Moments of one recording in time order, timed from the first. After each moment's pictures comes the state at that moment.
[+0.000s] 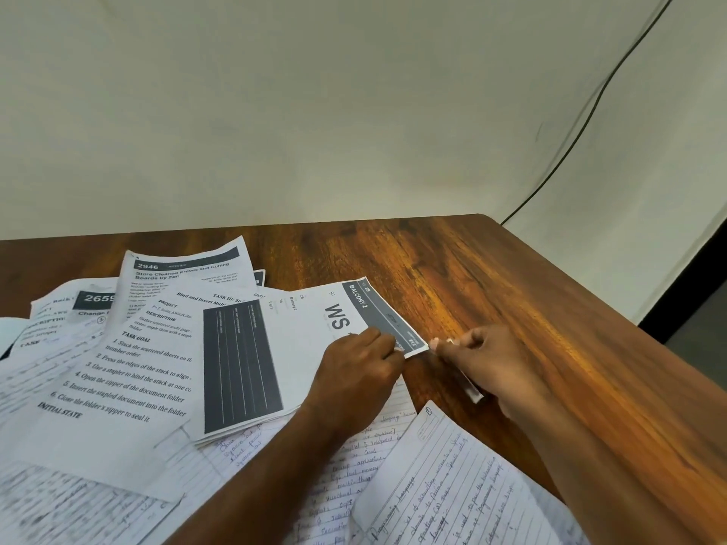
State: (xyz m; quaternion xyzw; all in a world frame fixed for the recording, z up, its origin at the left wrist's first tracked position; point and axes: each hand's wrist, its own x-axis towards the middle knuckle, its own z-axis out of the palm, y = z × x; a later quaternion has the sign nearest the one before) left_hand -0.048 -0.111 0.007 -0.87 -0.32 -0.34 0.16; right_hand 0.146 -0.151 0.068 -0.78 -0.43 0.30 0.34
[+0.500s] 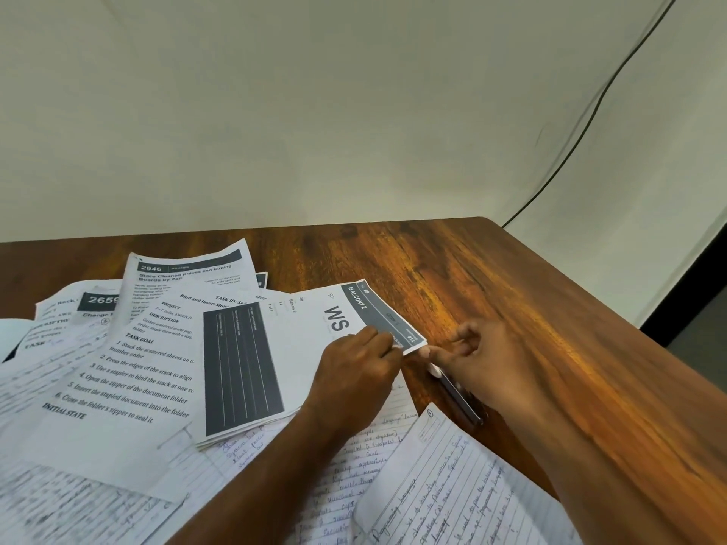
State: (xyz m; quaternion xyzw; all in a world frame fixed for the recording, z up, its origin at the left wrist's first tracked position) left_hand -0.049 -0.109 0.004 -0.85 -0.34 -0.36 0.17; right_hand 0.135 -0.158 0.071 -0.77 -0.51 0.20 0.32
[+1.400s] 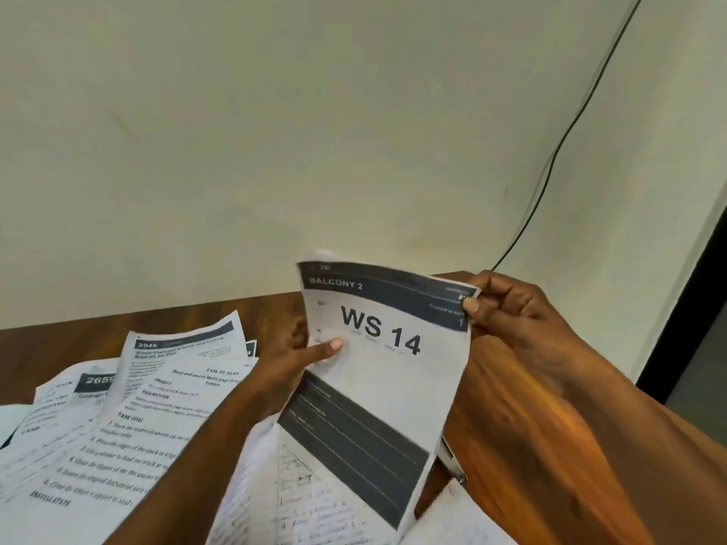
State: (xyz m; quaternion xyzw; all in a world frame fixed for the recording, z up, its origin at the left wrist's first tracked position) left_hand -0.090 -0.049 0.095 -0.56 -0.43 -0.43 -0.57; right_hand 0.206 -0.151 0.175 -0.39 -0.62 0.38 0.57
